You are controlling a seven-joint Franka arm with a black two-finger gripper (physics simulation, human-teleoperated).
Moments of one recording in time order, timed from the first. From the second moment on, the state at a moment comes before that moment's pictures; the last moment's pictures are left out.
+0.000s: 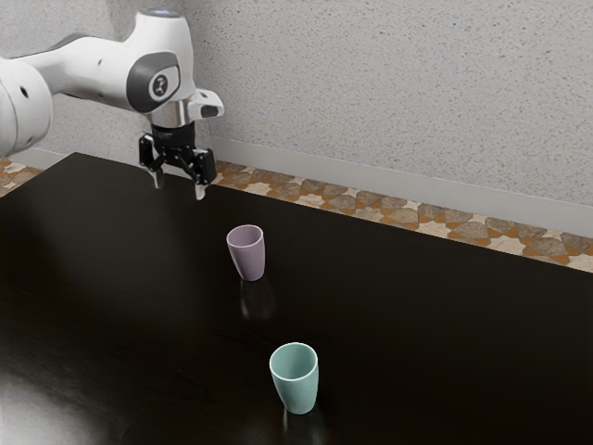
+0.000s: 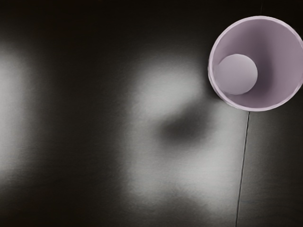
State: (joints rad) arm -0.05 0.31 0.14 -1.52 0.08 1.78 -0.03
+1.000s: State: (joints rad) arm -0.03 0.57 0.05 -1.37 0.03 1.91 -0.08
